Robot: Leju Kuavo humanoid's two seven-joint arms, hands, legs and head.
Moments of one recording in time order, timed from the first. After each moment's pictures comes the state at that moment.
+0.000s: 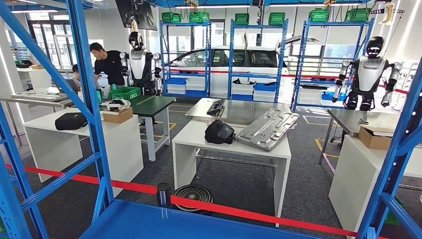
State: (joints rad) left arm 0.07 0.29 -0.12 -1.81 -1.18 -0.13 0.08; right arm 0.03 0.21 -1.45 -0.88 1.57 0.76 -0.44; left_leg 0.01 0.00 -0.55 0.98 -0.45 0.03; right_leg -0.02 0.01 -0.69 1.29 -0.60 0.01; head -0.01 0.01
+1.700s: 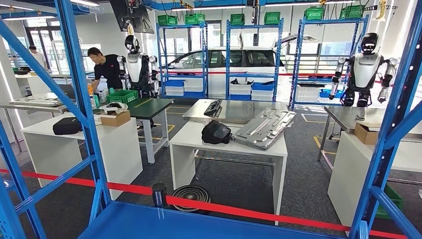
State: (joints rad) left arm -0.28 0.19 -0.21 -1.41 -1.24 -0.17 0.06; right arm 0.00 0.10 -1.37 -0.61 1.57 0.58 -0.43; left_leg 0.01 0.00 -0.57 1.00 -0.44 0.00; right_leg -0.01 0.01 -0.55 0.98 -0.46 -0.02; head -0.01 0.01
